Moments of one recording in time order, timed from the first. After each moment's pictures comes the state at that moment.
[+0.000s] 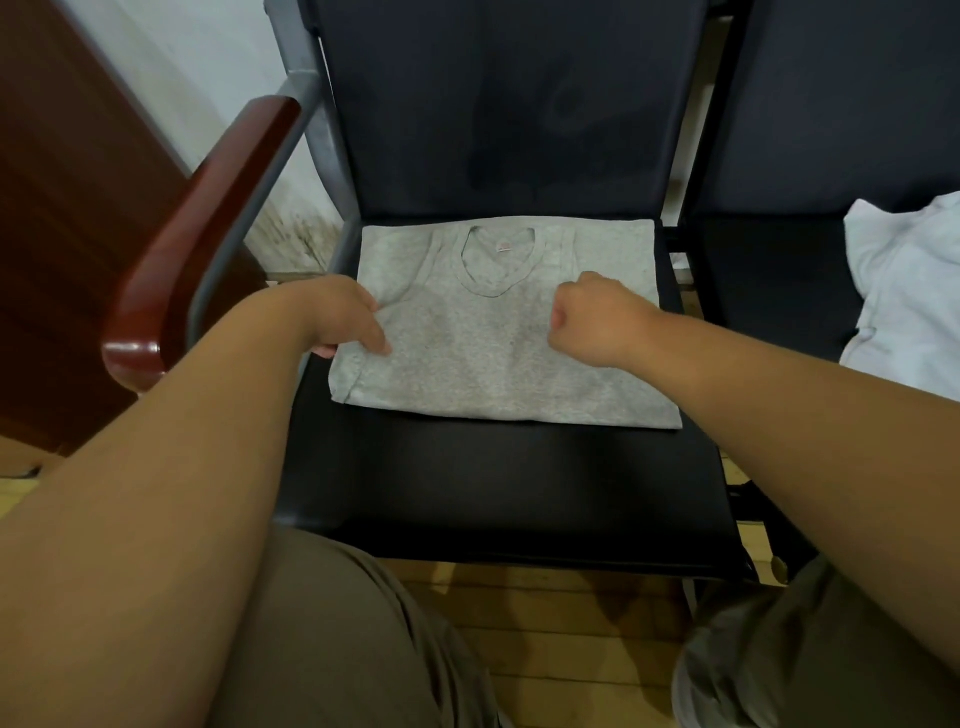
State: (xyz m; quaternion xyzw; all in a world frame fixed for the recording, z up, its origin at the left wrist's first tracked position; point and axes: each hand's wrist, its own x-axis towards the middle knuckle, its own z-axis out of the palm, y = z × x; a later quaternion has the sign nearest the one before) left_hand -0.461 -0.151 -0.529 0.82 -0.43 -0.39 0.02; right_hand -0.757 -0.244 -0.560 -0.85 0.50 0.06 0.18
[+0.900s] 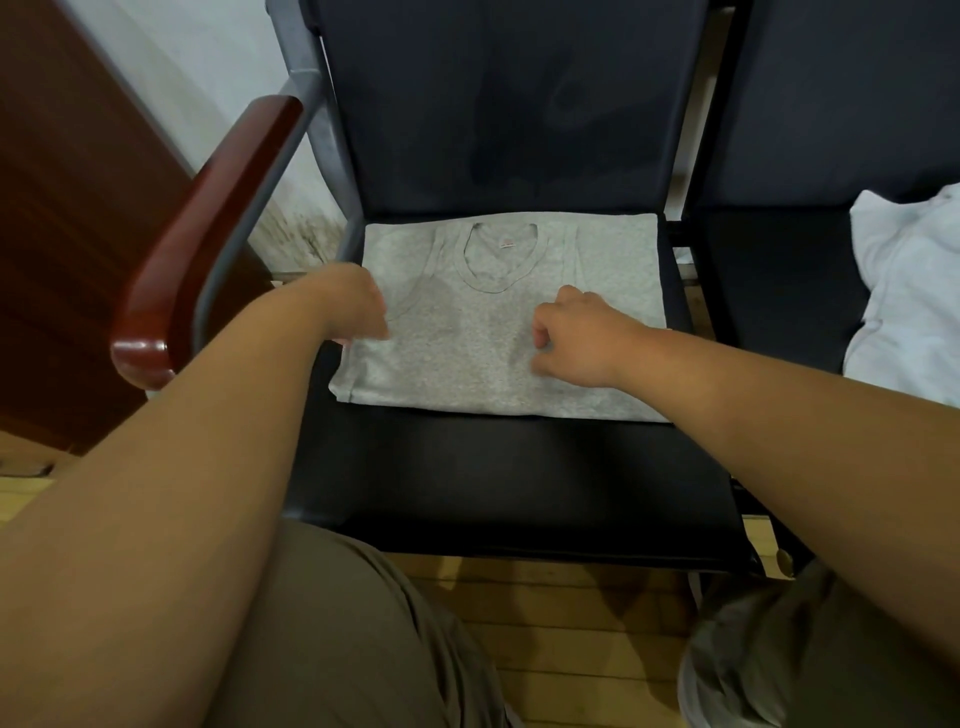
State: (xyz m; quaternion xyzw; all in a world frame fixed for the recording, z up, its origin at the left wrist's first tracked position) left_hand -0.472 -0.156 -0.526 0.83 -0.50 -0.24 -0.04; right_hand -0.756 -0.225 -0.575 -0.88 0.43 0.07 0.20
